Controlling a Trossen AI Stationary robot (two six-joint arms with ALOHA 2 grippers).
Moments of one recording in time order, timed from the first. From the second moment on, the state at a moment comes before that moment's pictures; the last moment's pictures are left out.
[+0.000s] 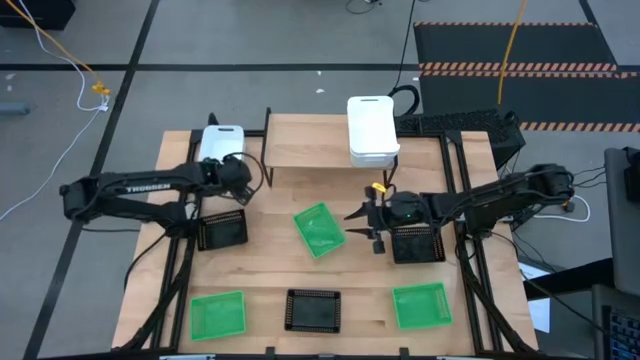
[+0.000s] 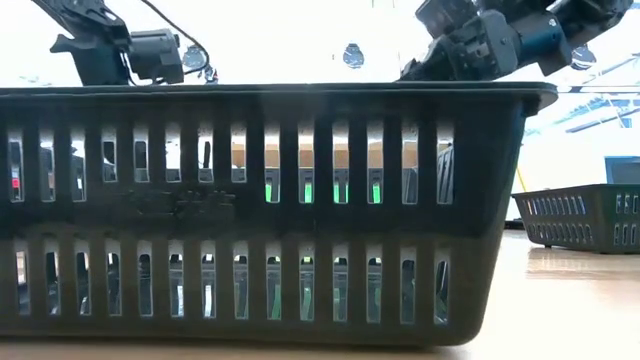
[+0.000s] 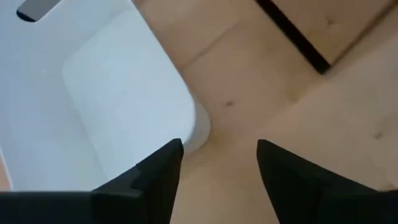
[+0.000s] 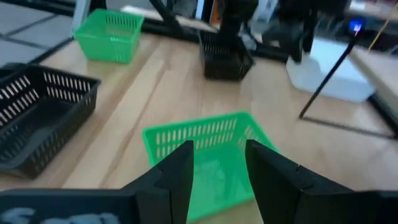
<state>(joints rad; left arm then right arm) 0.39 1.08 0.62 -0.79 -0.44 -0.47 0.07 1.29 0.54 0.41 0.00 -0.16</state>
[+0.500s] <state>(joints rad) 0.41 1.05 0.70 -0.84 -0.43 -0.33 0.07 1.27 0.54 0.42 0.00 -0.17</state>
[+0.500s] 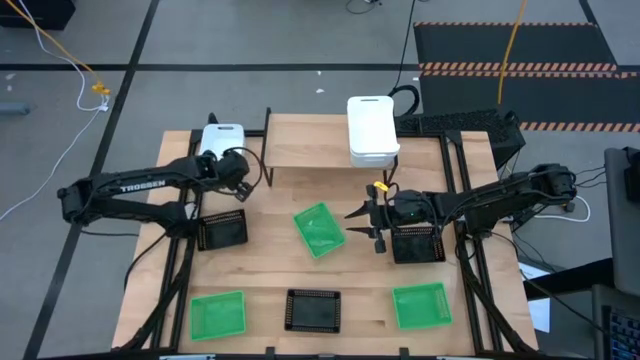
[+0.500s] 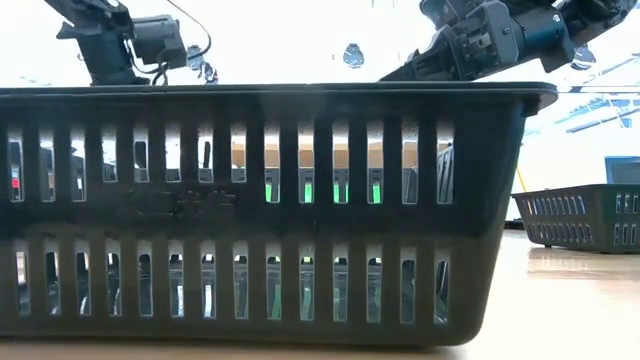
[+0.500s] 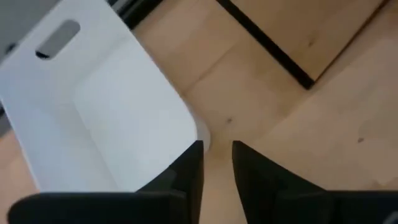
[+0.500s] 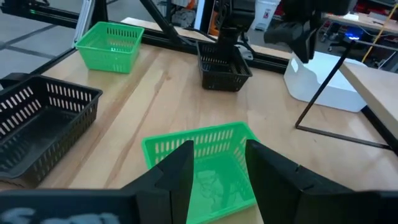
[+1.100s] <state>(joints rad) 0.60 1.15 0.79 -0.99 -0.29 0.02 0.07 1.27 0.54 0.36 0.00 -0.18</state>
